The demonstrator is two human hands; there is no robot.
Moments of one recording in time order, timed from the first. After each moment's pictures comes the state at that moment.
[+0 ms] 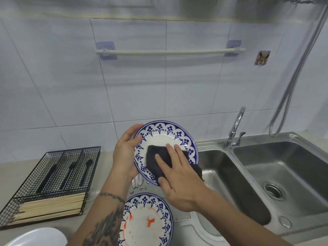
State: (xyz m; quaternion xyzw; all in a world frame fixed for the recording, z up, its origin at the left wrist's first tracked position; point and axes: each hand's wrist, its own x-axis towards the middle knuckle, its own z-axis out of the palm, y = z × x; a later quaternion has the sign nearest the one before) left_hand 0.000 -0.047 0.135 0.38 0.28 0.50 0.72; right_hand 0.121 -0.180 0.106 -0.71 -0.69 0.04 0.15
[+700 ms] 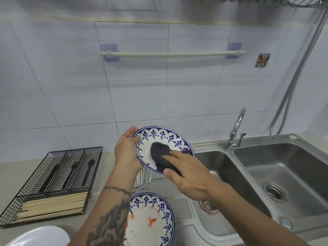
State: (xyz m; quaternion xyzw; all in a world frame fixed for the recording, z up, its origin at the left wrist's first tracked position) left_hand 0.006 -0.041 0.145 0.27 0.38 0.52 0.72; right_hand 0.143 -0.181 0.127 -0.70 -0.68 0.11 0.17
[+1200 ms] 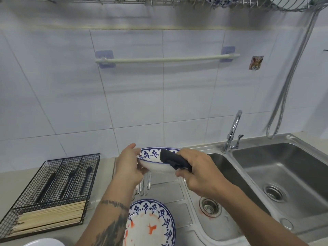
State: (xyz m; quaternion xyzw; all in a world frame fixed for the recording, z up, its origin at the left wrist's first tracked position) left_hand 0.006 -0.052 0.138 0.28 0.45 0.44 0.72; right_hand 0.157 -0.192 0.151 -0.67 -0.67 0.04 0.32
